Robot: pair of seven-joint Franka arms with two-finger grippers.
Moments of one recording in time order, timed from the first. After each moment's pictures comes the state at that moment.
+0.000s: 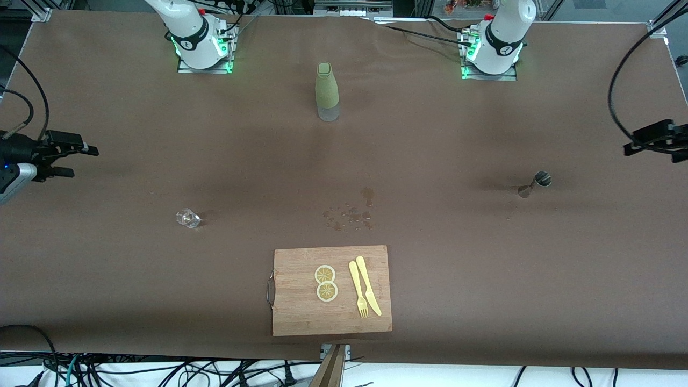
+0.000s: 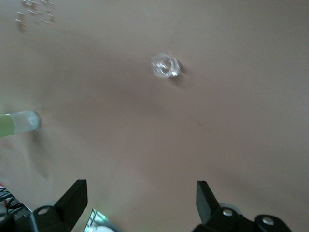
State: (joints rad) left arm 0.06 0.24 0.02 -1.23 -0.06 1.37 0.08; right arm -0.13 0.27 -0.11 -1.53 0.23 1.49 -0.69
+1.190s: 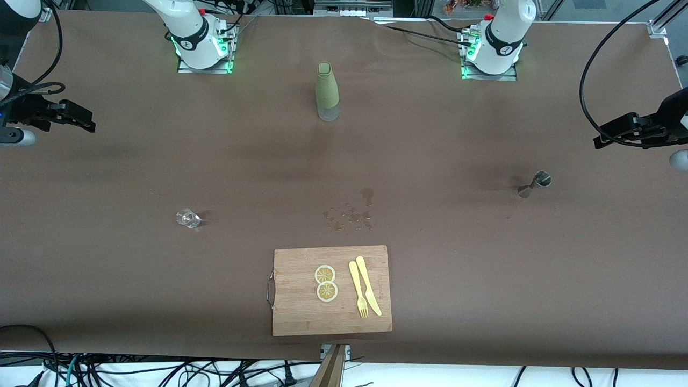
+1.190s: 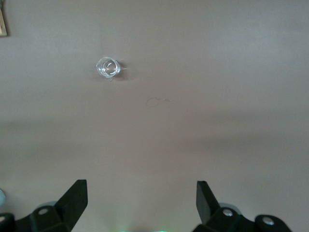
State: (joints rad) left arm 0.06 0.19 -0.04 -1.31 -0.05 1.38 -0.04; right arm 0.01 -0.04 -0.07 -1.76 -0.03 1.62 0.00
